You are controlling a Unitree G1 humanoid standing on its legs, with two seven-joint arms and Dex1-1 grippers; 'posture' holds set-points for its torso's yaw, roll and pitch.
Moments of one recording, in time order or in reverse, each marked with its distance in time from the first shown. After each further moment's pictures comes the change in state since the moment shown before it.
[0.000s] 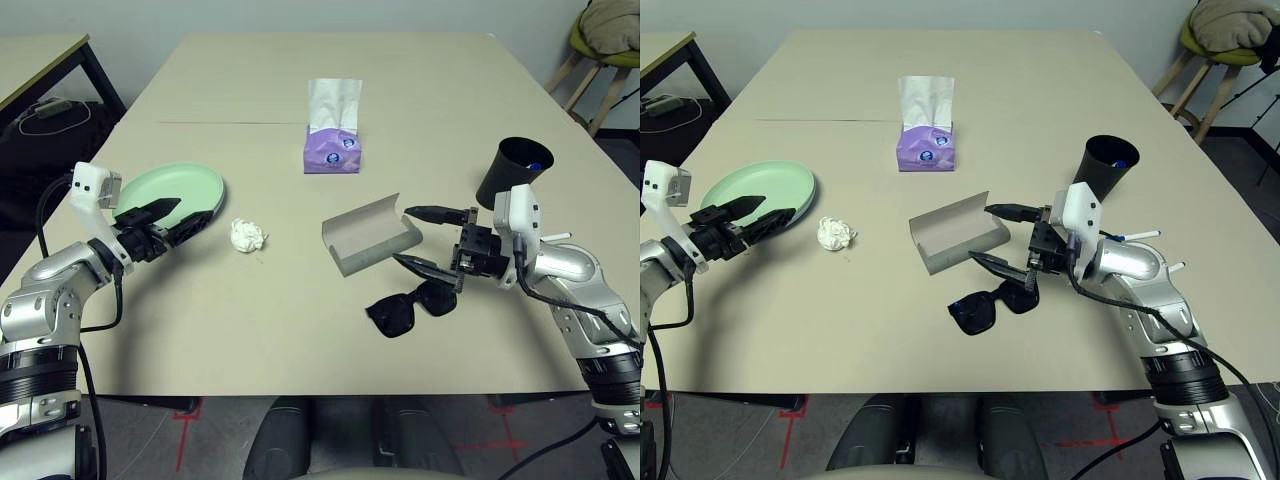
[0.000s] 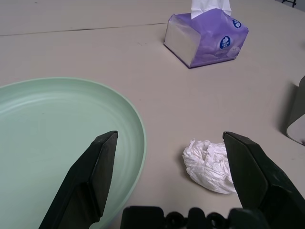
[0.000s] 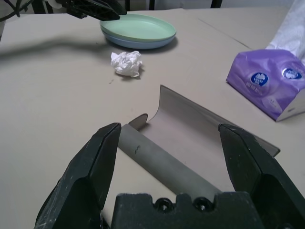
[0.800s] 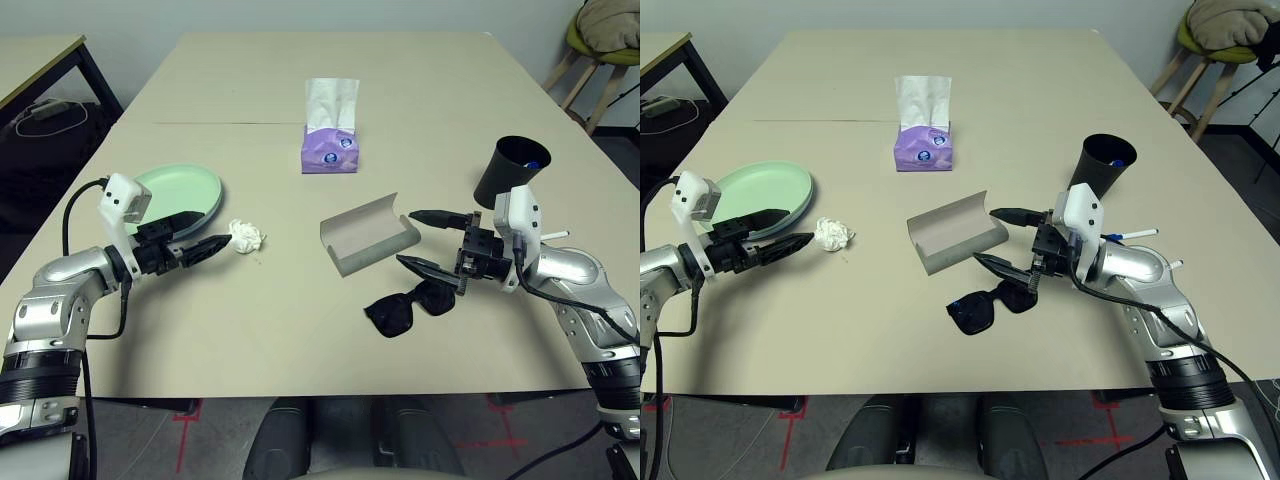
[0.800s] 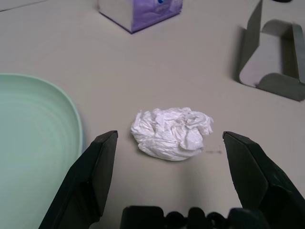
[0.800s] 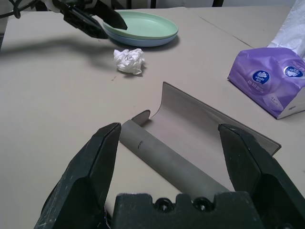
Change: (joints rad) left arm 0.024 0.056 -0.153 -0.003 0.095 -0.124 -0.201; right arm 0.009 -0.001 0.000 -0.001 -0.003 -0.047 0.015
